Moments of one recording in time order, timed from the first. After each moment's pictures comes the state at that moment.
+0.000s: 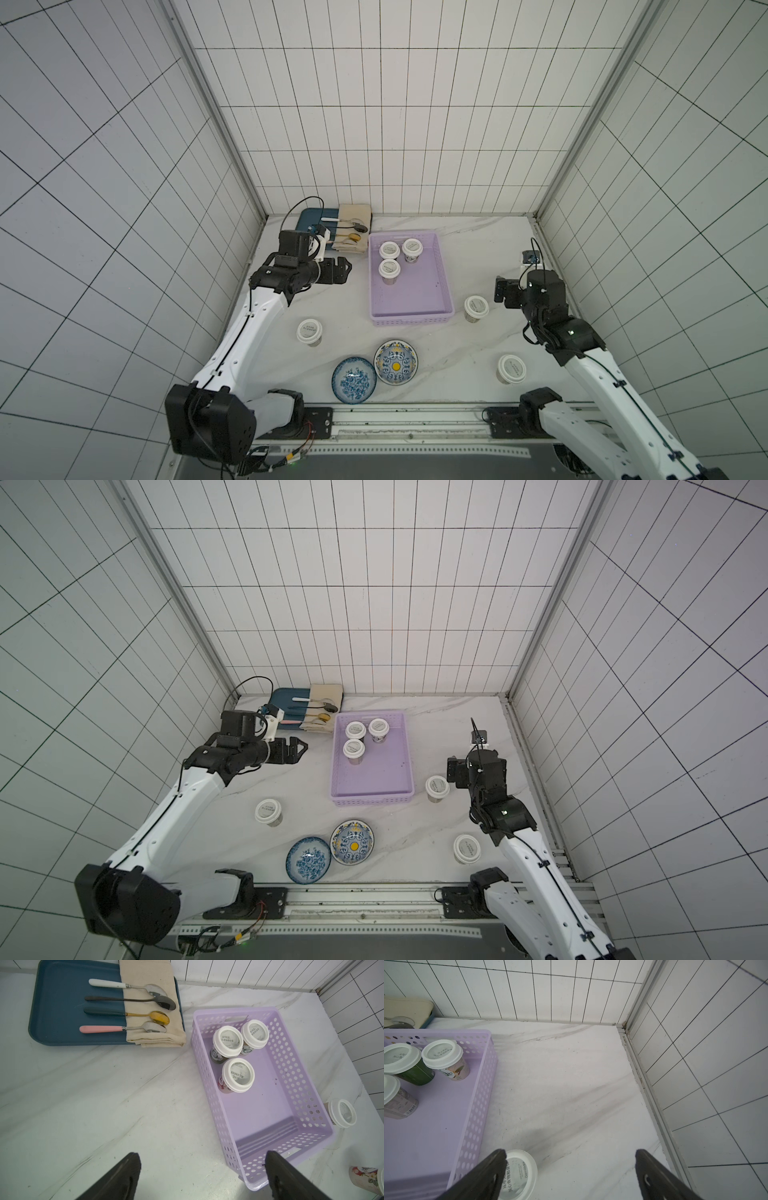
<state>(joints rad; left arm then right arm) -0.13 1.20 1.08 -0.65 0.30 -0.13 0.36 0.84 0.79 -0.50 0.33 0.12</state>
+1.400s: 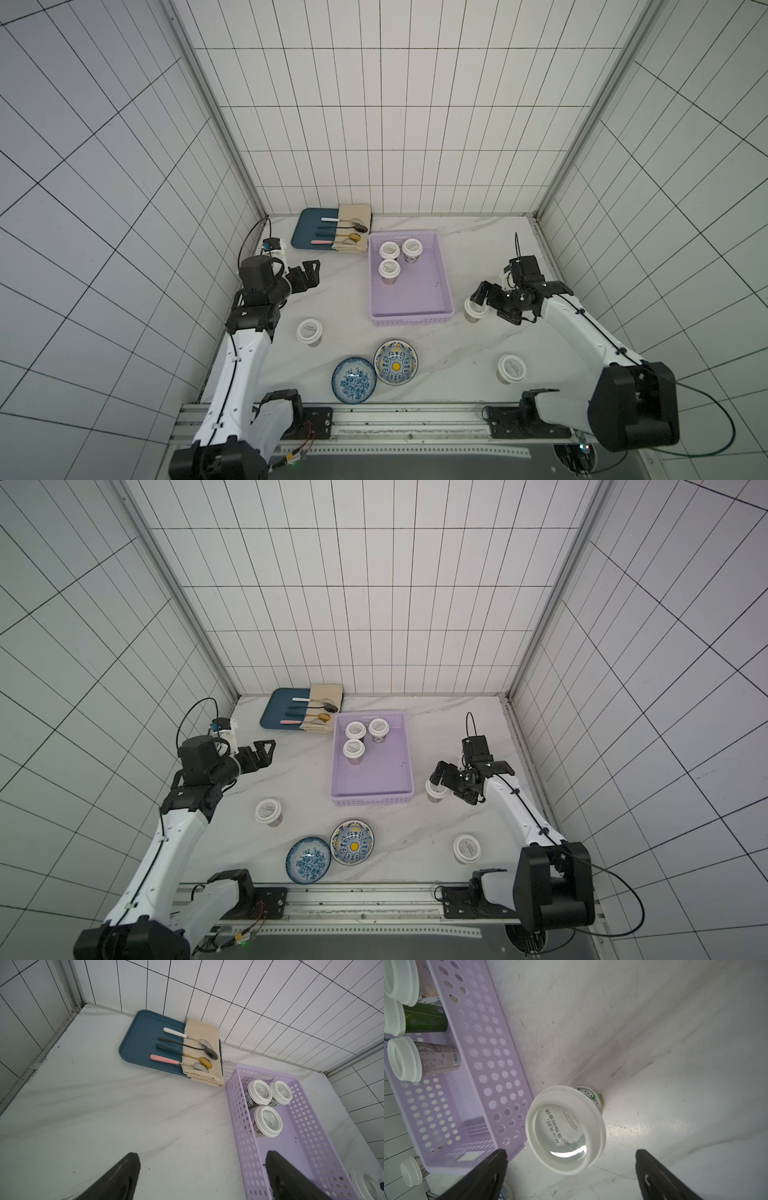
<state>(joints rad) 0.13 0.96 0.80 -0.33 0.34 -0.25 0.20 1.29 0.86 -0.71 -0.30 0.51</state>
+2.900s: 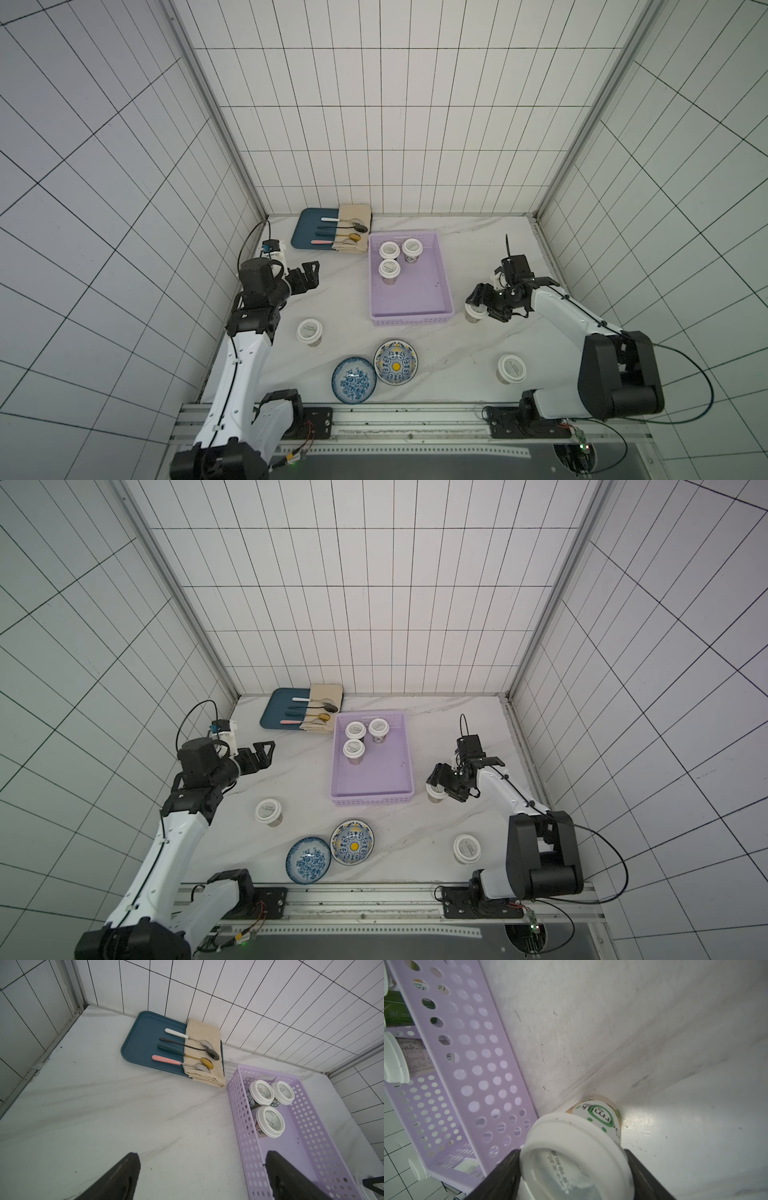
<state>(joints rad) 0.14 0.95 0.77 -0.31 0.34 -0.24 0.20 1.42 0.86 -0.64 -0.37 0.51</state>
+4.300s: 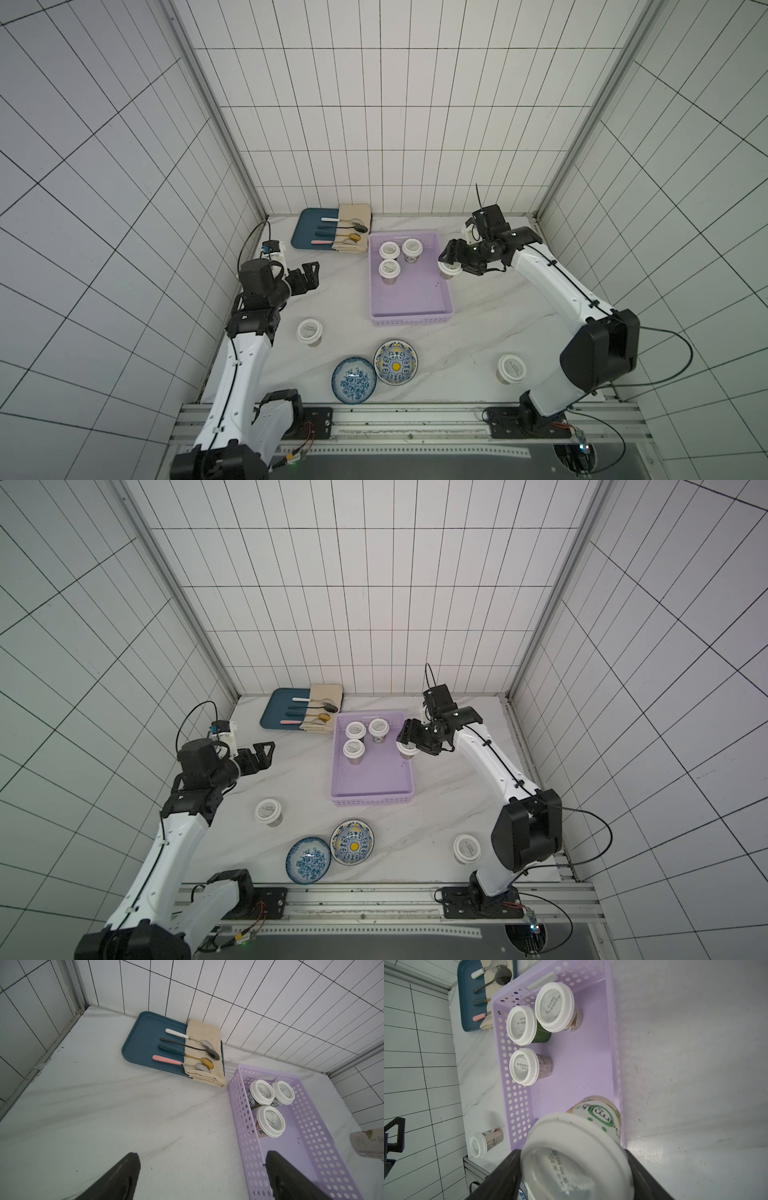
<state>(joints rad) 0.14 0.94 0.77 -0.31 0.33 -0.24 0.46 1.65 1.53 -0.89 -0.32 0.55</state>
